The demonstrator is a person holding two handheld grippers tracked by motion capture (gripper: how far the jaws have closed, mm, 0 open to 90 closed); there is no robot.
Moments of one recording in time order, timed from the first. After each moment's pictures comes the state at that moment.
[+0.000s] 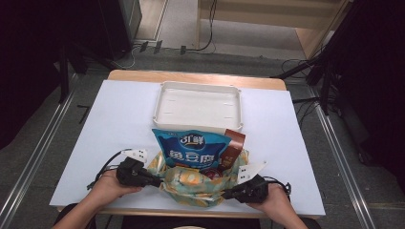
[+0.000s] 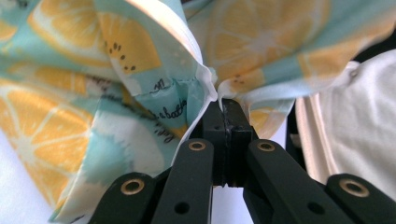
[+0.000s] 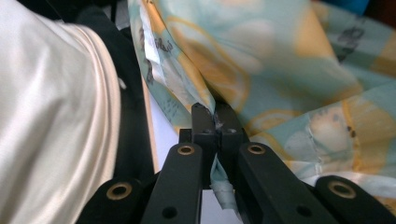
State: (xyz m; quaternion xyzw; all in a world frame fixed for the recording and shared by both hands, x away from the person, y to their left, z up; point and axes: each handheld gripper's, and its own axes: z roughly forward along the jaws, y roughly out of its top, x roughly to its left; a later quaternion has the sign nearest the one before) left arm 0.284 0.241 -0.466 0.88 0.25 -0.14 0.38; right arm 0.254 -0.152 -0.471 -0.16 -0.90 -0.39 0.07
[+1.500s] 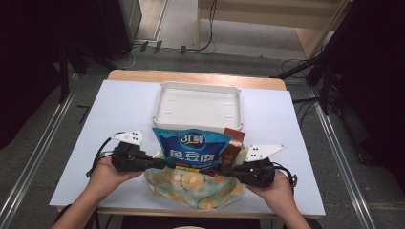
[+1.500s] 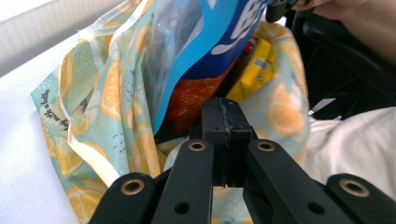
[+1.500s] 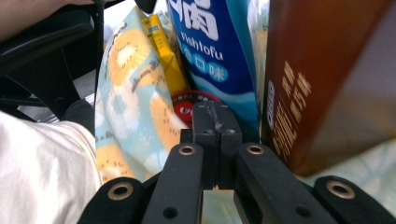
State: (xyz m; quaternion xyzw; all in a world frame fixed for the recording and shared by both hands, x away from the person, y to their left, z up) left arm 0.292 0.231 -0.397 0.85 0.25 -0.09 0.45; right arm 0.268 -0.151 -0.406 -0.24 -0.84 -0.48 0.02
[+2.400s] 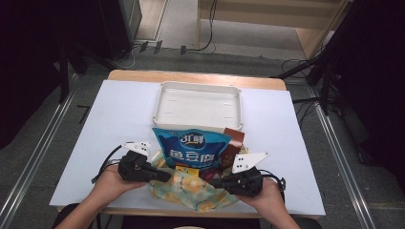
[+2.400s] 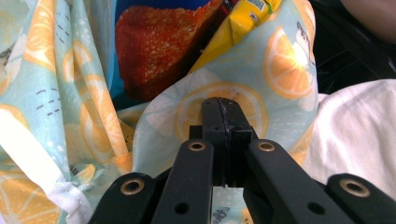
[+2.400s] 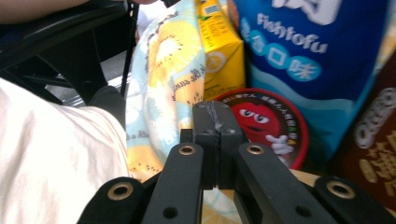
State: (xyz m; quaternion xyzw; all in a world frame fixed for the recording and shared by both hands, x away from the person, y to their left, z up) left arm 0.282 0.222 -0.418 0.87 0.24 -0.13 0.42; right arm 0.250 -0.124 -0.417 -0.19 -0.86 -0.47 0.06
